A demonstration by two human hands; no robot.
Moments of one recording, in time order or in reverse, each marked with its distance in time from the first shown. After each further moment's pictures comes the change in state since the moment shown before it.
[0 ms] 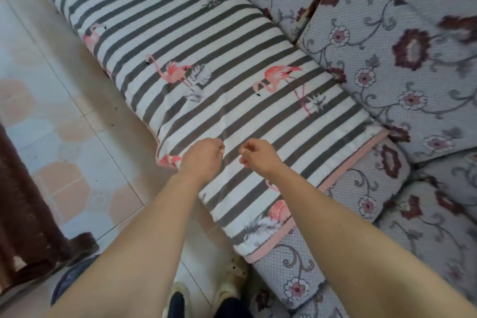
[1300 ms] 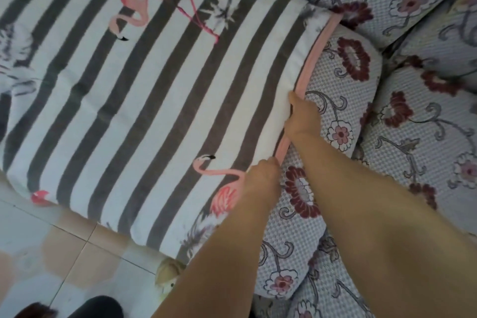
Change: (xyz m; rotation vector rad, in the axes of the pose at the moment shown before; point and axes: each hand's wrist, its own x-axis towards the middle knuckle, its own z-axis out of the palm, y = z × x) left_hand 0.040 0.177 0.330 0.138 -0.498 0.328; right_hand 0.074 0.312 -0.151 -0.356 0.579 0.389
